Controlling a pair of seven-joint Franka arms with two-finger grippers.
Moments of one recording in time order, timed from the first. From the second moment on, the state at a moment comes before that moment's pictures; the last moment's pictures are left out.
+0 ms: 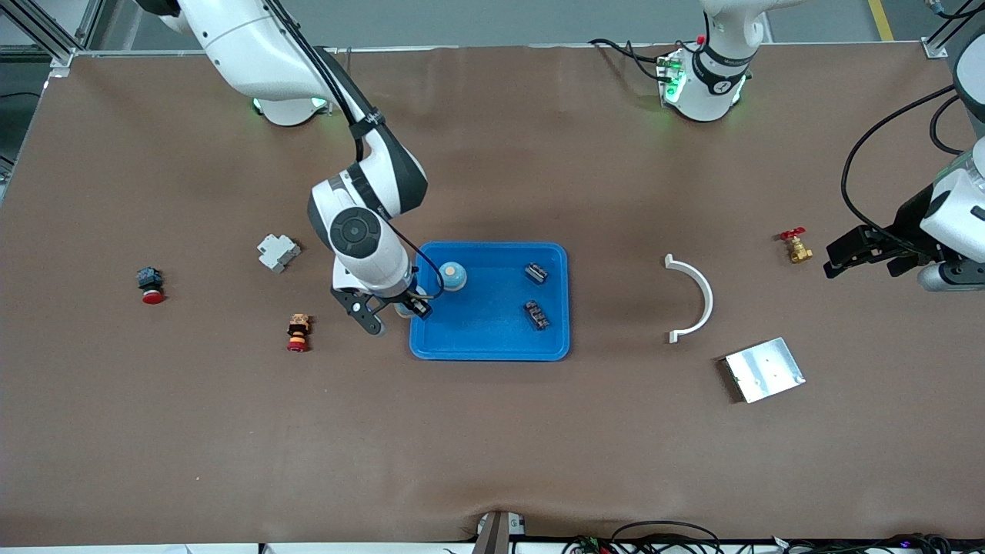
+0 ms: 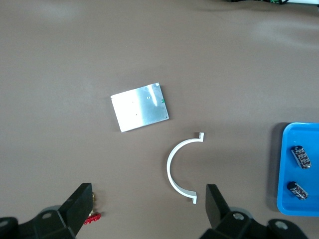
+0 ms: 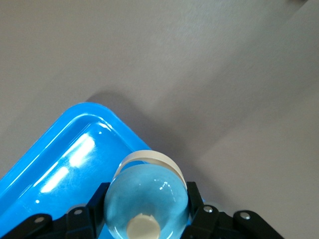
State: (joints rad) left arm 0.21 0.09 -0.24 -1.65 -0.03 1.85 -0.06; right arm 0.56 0.58 0.00 -1.70 0.05 2.28 1.31
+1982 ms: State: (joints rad) left arm 0.21 0.10 -0.24 -1.65 -0.03 1.84 -0.06; right arm 0.63 0.84 0.00 -1.45 0.05 2.31 1.49
